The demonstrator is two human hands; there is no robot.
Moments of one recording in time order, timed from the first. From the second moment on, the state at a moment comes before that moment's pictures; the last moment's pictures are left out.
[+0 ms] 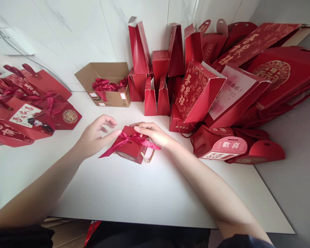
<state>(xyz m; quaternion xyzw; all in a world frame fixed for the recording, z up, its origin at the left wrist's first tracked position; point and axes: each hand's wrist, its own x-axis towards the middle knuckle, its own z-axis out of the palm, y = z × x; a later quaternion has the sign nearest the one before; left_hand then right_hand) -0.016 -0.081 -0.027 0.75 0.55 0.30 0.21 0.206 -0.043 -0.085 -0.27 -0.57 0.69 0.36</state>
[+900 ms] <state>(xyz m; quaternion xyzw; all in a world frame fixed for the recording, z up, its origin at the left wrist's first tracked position) -0.020 -0.110 -0.072 0.61 0.46 0.26 0.59 0.239 -0.108 -0.077 -0.40 -0.58 0.56 0.43</state>
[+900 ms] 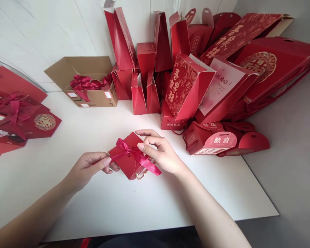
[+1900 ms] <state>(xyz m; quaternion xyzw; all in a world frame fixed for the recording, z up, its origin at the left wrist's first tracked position) -0.013 -0.123 -0.072 0.73 0.48 0.36 0.33 0.235 -0.105 -0.083 -0.38 -0.51 0.63 0.45</state>
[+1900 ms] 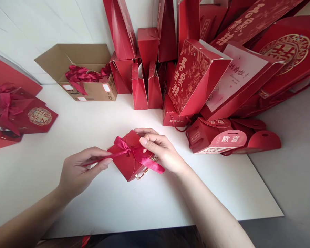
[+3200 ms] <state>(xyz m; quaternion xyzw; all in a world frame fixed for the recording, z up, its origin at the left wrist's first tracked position) -0.014 -0.117 -0.072 0.62 0.45 0.16 0.62 0.233 -0.107 -0.085 -0.38 -0.50 0.62 0.46</state>
